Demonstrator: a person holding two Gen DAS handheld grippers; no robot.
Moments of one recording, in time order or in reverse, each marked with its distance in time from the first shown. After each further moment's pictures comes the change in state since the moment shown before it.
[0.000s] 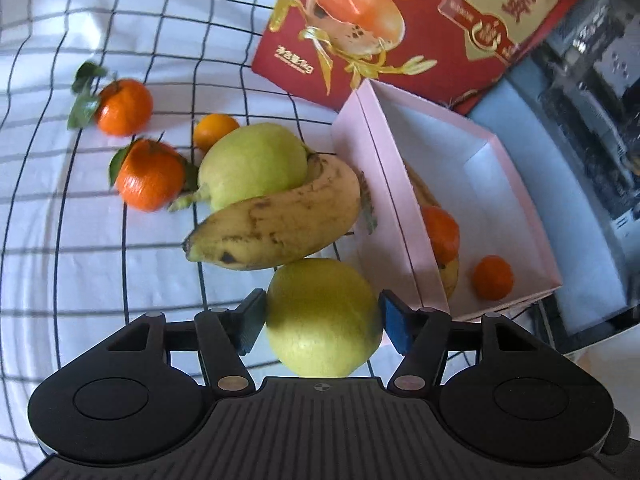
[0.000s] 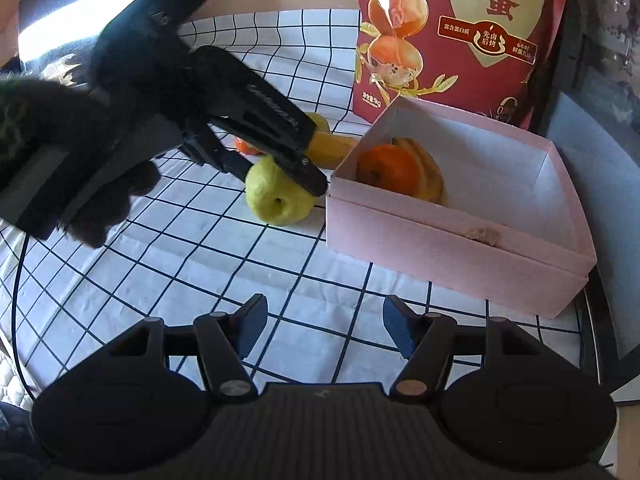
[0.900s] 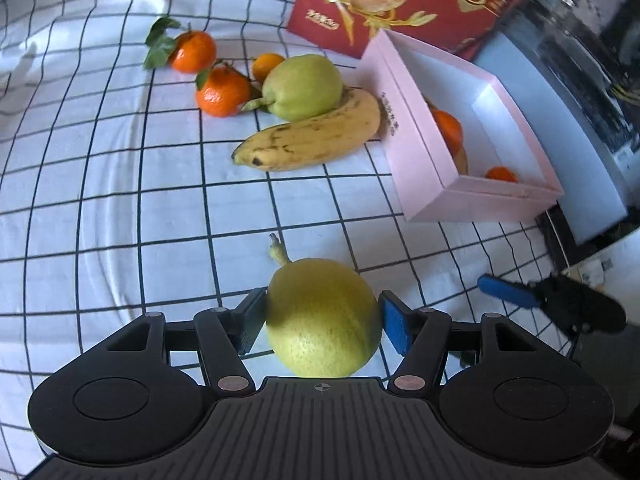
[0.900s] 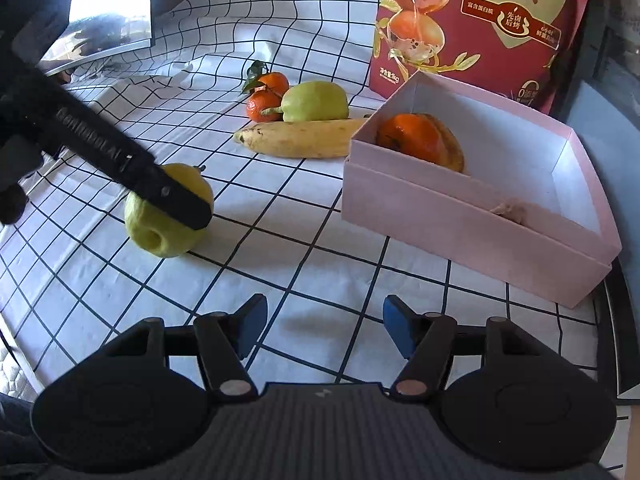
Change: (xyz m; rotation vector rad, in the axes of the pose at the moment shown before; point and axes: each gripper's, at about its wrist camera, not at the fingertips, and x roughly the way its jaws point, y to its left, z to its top) left arm -0.054 0.008 -0.058 0.031 0.074 0.103; right arm 0.012 0.007 -0.007 -0.046 0.059 0.022
